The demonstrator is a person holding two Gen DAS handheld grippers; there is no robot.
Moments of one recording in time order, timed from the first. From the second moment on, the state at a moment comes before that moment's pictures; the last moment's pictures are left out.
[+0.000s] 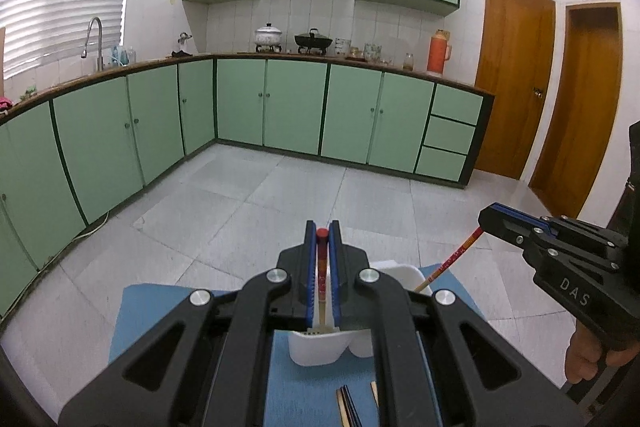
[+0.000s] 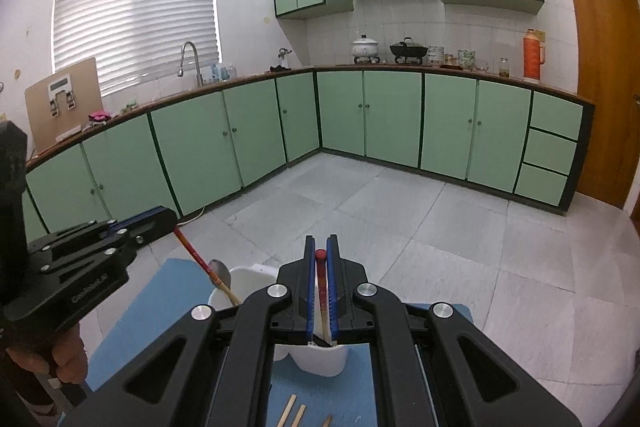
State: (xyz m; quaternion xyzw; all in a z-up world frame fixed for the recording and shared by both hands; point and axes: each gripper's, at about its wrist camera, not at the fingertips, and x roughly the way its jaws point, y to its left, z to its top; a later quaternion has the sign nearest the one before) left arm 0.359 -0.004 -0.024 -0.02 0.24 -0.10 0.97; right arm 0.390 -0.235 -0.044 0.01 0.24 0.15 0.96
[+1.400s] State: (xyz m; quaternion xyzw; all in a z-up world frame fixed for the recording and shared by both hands) left arm 0.158 0.020 -0.118 0.03 0.33 -0.08 0.94; right arm 0.164 -0.247 -0.138 0.06 0.27 0.06 0.96
